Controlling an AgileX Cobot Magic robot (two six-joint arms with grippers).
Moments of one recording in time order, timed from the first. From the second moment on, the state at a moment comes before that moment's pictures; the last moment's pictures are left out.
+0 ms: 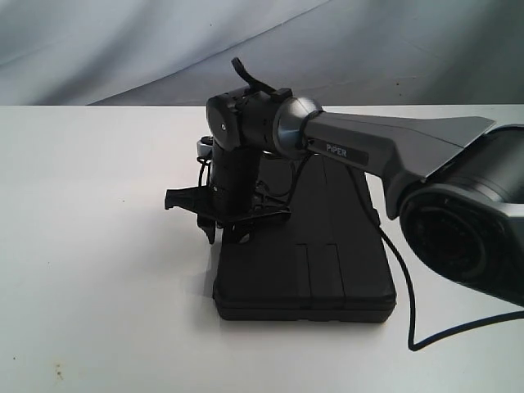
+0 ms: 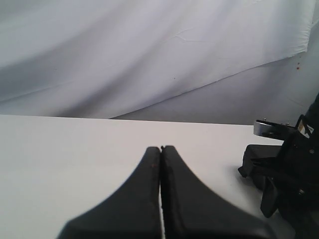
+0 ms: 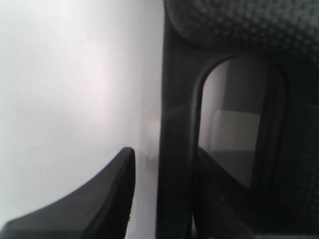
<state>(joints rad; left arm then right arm) -0.12 0.00 0.00 -0.06 0.13 -0.04 0.84 2.44 -2.02 0.09 1.07 0.65</state>
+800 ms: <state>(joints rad) -0.12 0.00 0.00 -0.06 0.13 -0.04 0.84 2.29 -2.02 0.05 1.20 0.68</state>
